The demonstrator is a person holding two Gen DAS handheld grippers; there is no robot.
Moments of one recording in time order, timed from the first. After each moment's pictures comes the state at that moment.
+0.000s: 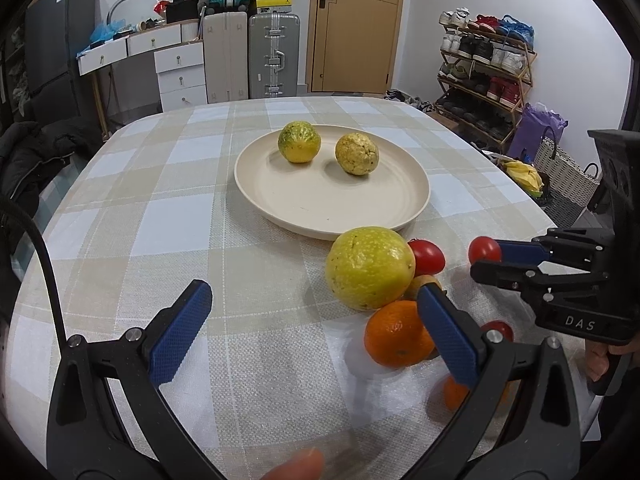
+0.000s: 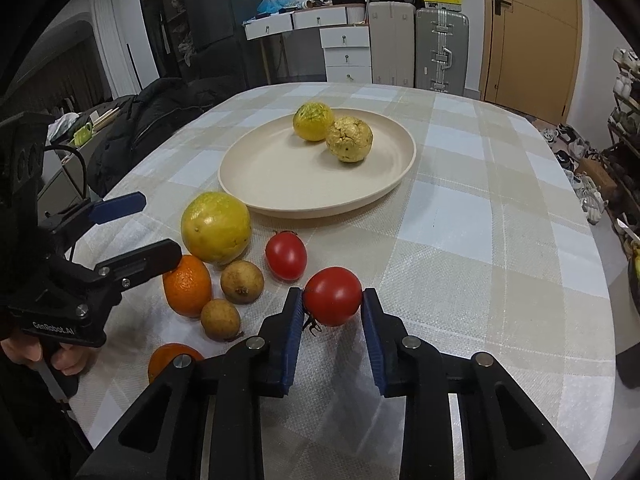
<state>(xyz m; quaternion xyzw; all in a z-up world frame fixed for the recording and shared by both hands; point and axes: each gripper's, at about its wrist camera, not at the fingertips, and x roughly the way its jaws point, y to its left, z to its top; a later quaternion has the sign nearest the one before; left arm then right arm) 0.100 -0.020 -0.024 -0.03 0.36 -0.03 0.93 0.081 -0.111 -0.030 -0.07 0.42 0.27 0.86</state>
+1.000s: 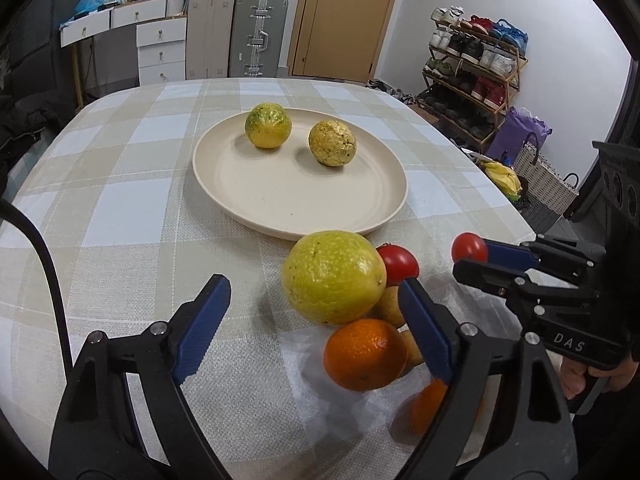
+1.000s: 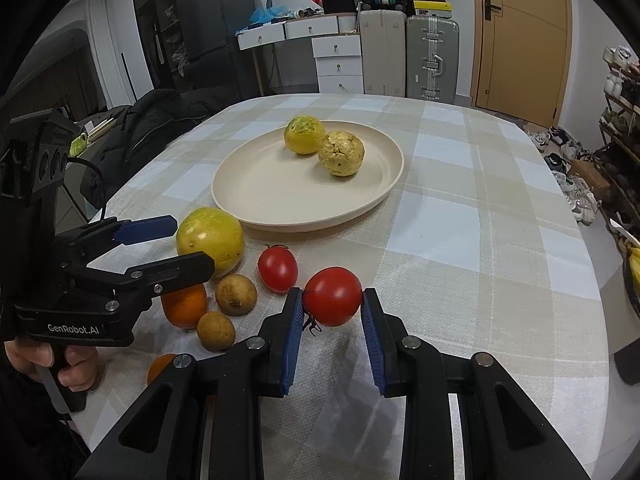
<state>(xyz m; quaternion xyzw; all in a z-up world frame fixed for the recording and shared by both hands) 0.128 -0.029 -0.032 -0.08 0.39 -0.07 0.91 0.082 -0.115 -0.027 -0.07 0.41 0.26 0.87</state>
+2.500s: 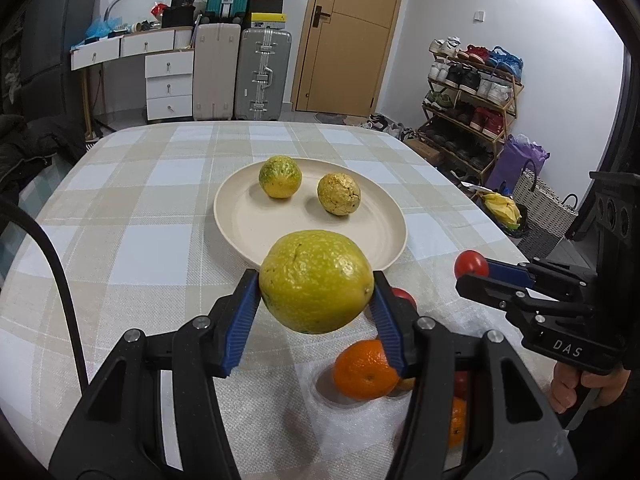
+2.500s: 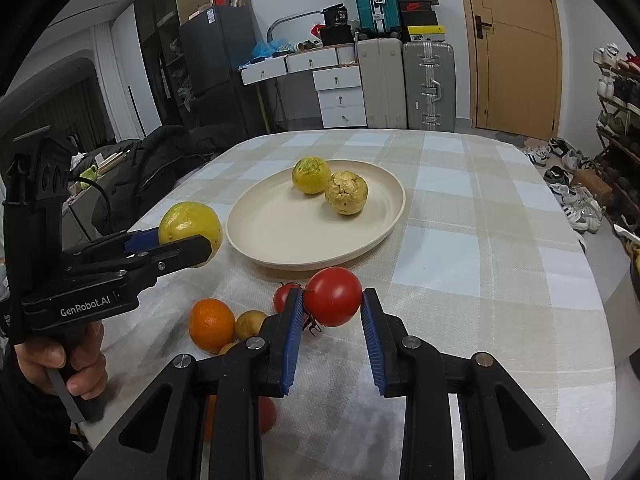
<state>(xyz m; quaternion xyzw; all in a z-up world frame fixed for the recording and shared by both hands) 0.110 -0.015 -0.001 -0.07 0.32 -0.06 0.94 0.077 -0.121 -0.011 -0.02 0.36 0.27 0.89</state>
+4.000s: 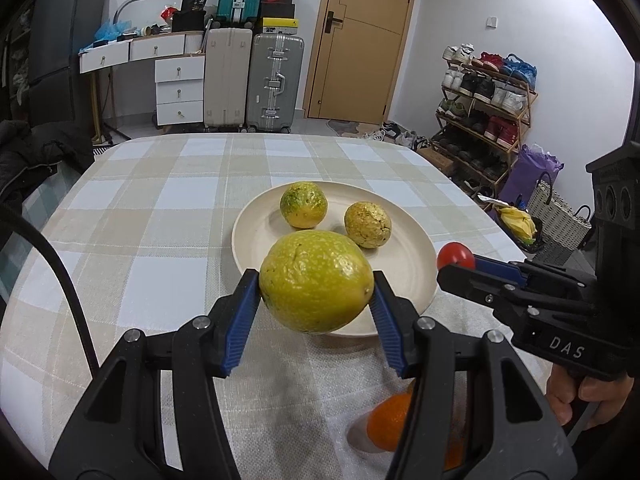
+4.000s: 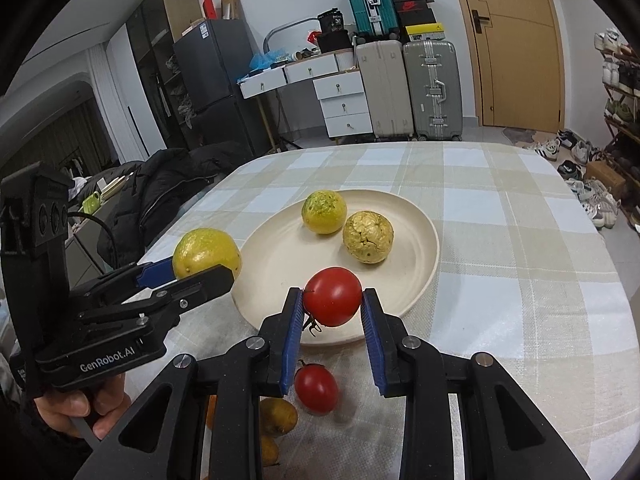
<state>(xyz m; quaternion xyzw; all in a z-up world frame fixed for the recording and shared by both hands) 0.151 -0.001 0.005 -0.08 0.32 -0.04 0.94 0.128 -0.087 -0.002 0.02 0.36 0.28 0.89</state>
